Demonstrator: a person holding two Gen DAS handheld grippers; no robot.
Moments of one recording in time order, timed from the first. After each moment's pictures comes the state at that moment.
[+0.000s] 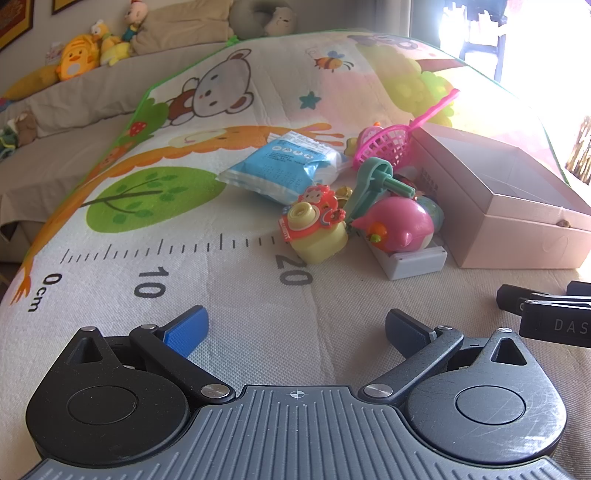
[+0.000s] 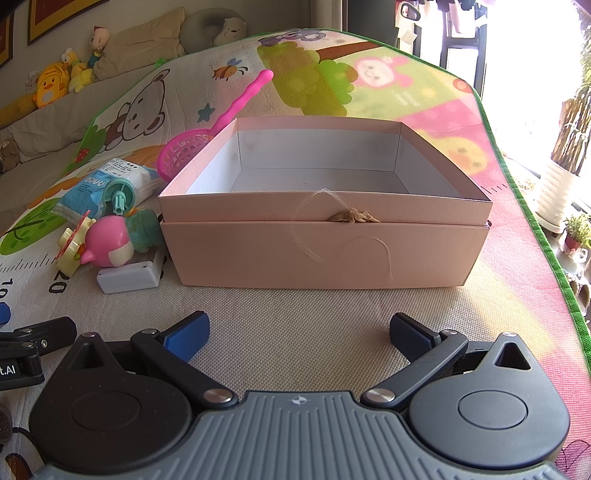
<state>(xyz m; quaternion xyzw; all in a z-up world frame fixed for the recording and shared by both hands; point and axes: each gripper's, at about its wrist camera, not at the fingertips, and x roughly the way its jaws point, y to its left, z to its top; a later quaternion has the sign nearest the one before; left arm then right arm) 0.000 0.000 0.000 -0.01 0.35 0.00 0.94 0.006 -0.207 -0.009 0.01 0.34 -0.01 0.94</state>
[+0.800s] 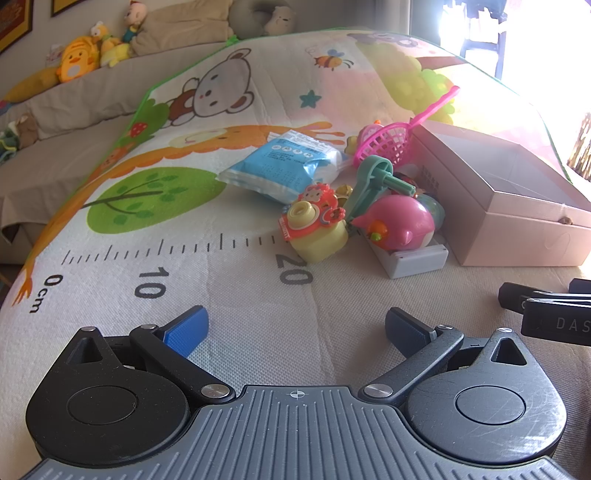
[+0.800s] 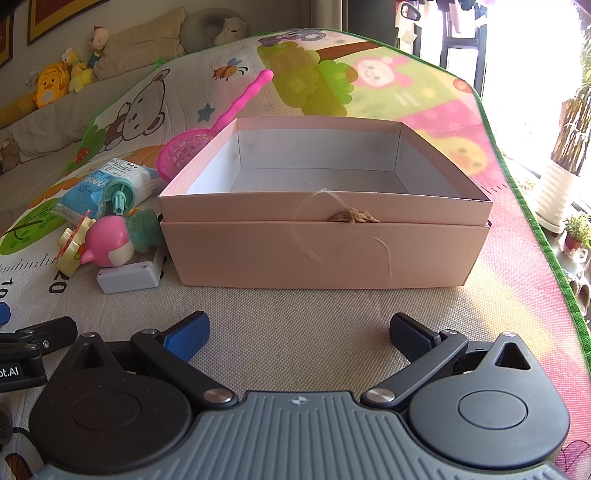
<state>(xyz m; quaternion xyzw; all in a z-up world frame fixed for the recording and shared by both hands) 0.000 0.000 0.000 -0.01 0.35 0.00 0.94 0.006 -0.208 -0.010 0.01 0.34 -0.01 0.94</state>
